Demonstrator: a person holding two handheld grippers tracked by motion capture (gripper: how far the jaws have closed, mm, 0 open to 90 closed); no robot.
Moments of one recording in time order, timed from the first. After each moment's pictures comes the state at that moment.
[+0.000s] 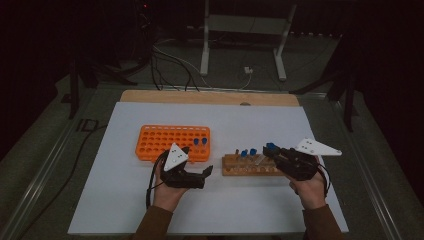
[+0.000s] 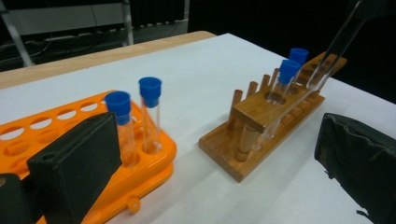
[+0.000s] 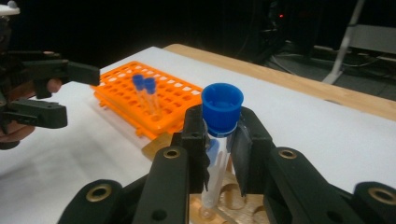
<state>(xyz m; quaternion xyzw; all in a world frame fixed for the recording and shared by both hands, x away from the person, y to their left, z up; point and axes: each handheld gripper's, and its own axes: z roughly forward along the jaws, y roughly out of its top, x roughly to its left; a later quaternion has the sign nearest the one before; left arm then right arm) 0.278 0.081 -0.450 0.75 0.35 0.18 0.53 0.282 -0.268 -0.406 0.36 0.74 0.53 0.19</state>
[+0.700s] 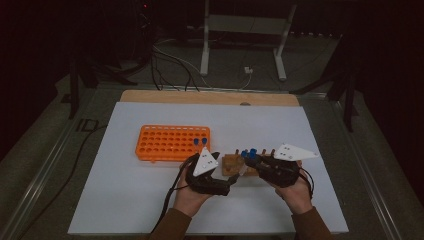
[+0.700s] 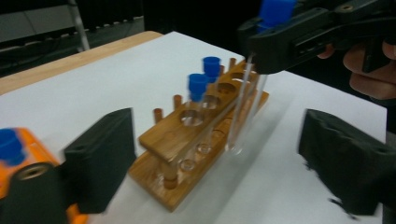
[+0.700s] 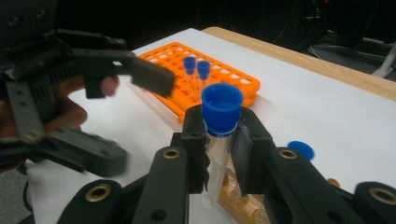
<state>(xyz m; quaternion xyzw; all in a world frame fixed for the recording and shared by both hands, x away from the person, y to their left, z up) 0.267 0.015 -0.441 0.79 0.27 0.15 0.52 0.273 -0.227 -0.414 0.31 0.78 0.52 0.15</state>
